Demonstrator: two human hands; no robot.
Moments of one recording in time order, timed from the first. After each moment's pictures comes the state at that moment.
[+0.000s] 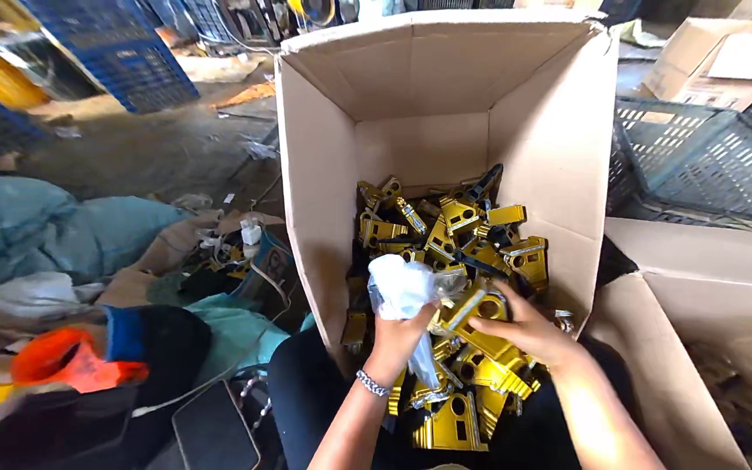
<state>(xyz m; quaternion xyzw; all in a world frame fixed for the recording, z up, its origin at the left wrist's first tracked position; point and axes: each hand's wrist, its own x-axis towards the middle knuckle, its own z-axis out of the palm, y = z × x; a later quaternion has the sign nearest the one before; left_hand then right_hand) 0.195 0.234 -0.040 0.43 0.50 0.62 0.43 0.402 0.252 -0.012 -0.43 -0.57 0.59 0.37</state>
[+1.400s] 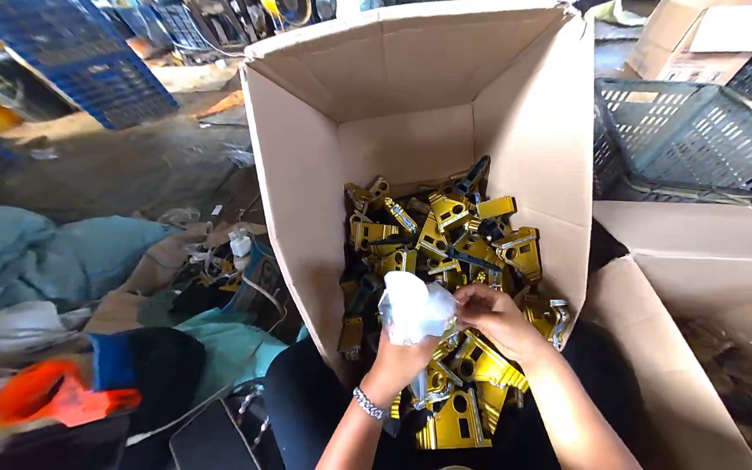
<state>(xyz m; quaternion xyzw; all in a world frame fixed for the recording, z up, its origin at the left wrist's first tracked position) 0.192 0.216 -0.054 0.56 0.49 0.53 0.40 0.376 0.255 -0.044 -0.42 -0.50 0.62 0.43</state>
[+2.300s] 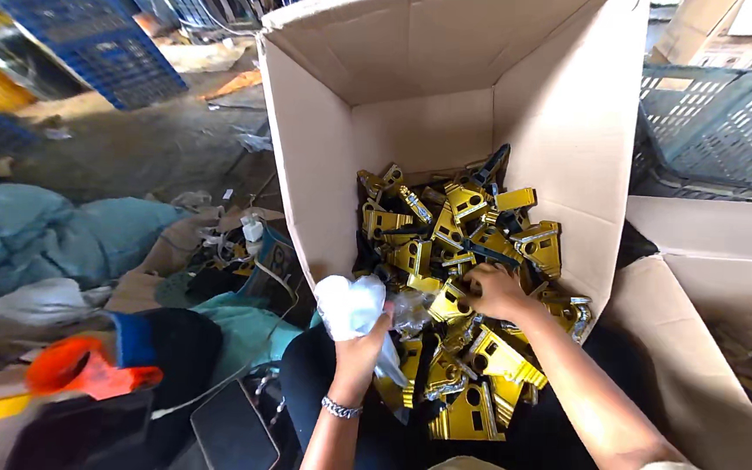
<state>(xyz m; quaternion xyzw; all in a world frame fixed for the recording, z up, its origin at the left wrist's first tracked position) 0.131 0.215 -0.063 0.40 0.55 0.63 0.38 0.372 0.322 -0.056 -0.60 -0.73 0.32 0.01</state>
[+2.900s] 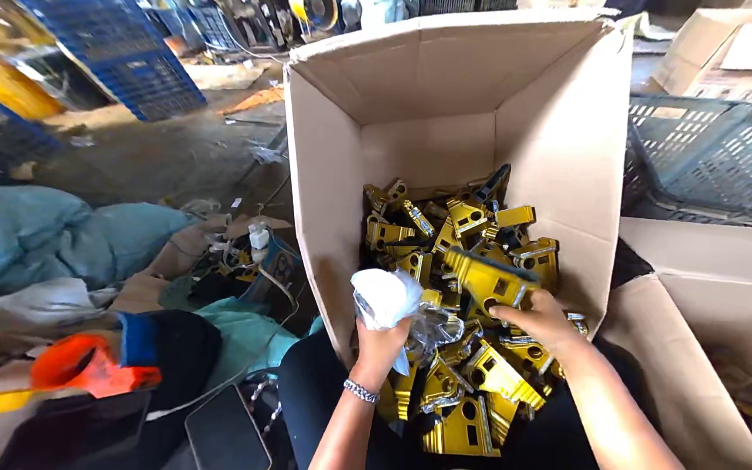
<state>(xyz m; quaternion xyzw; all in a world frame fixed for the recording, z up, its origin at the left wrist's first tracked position) 0.156 0.237 -0.070 0.50 0.55 0.61 0.27 0.408 0.273 -0.035 -0.56 -0.57 0.44 0.42</state>
